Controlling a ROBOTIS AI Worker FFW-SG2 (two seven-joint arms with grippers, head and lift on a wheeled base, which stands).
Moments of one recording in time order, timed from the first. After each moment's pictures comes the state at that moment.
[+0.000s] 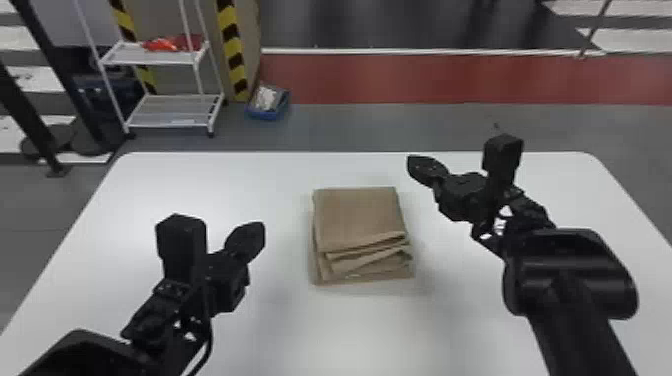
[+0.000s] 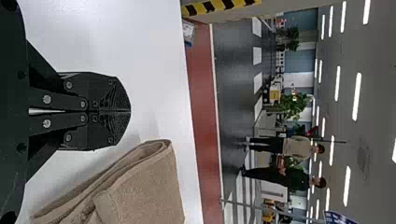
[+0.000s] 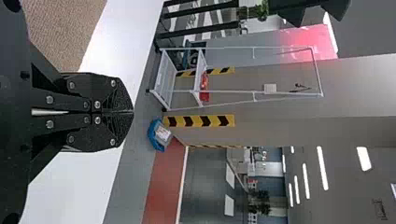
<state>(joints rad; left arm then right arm) 0.28 0.28 -0.14 -2.02 0.22 0.44 -0.01 -0.28 0.00 -0.05 -1.28 0.07 0.17 0.58</state>
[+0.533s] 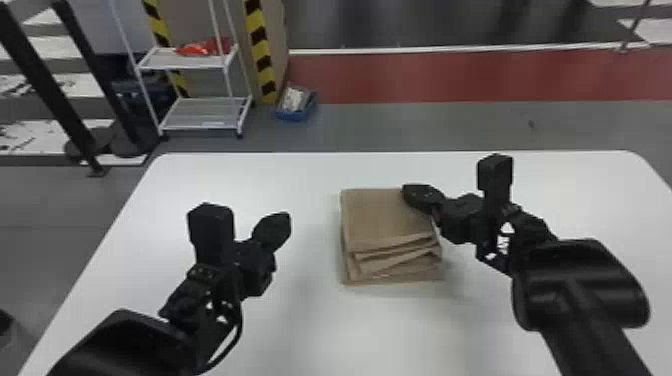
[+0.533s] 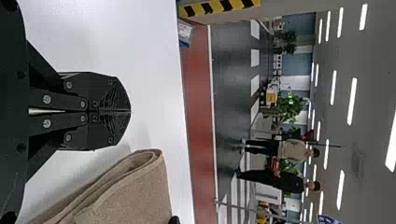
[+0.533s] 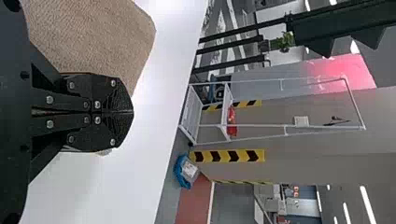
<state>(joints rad) 0.23 0.28 -0.14 -1.96 0.25 0.42 -0.02 -0.30 0.00 0.05 -1.17 0.07 0.17 0.63</state>
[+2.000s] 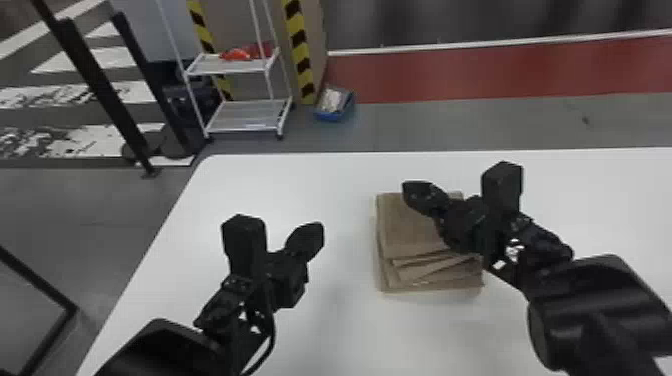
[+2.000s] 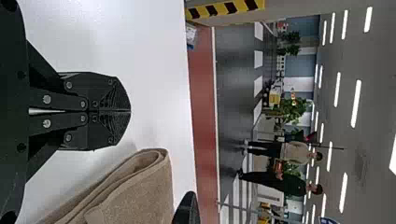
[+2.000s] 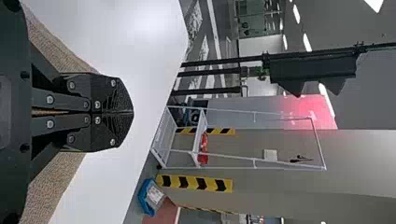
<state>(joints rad) 0.30 0.28 -0.10 -2.02 0.26 0.43 -0.03 -0.22 0.00 0.22 -1.28 0.01 0.06 0.54</state>
